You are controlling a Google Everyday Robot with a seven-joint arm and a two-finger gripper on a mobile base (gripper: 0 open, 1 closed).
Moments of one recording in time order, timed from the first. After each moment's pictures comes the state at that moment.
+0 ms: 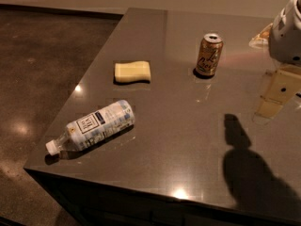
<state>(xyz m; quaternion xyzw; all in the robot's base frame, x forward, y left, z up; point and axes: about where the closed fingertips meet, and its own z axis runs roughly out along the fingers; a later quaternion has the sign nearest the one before) 0.438 -0.217 0.976 -0.60 0.78 -0.03 0.16</state>
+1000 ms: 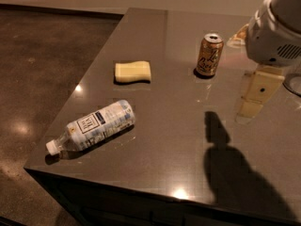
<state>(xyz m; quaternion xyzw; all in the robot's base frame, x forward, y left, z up) 0.445 -0.183 0.973 -0.64 0.75 -0.03 0.17</state>
